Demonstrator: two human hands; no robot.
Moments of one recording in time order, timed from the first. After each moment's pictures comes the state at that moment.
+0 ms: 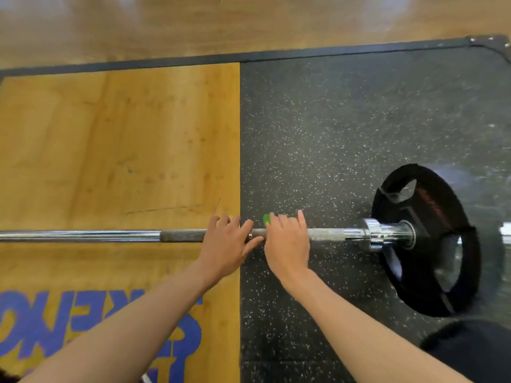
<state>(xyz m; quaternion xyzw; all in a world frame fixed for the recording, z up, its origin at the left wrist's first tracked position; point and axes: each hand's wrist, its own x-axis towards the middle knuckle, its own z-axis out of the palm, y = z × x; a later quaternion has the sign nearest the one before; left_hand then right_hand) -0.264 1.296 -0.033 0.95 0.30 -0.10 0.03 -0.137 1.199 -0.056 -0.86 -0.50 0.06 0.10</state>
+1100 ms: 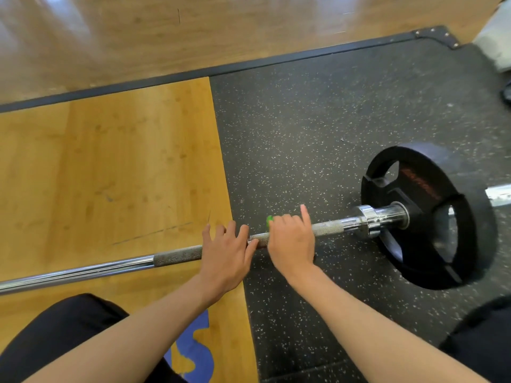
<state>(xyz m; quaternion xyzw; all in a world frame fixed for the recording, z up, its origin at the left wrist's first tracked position) -0.264 1.295 -0.037 0.95 0.31 -0.07 0.03 -0.135 1.206 -0.054 -0.90 -0.43 0.00 0.09</state>
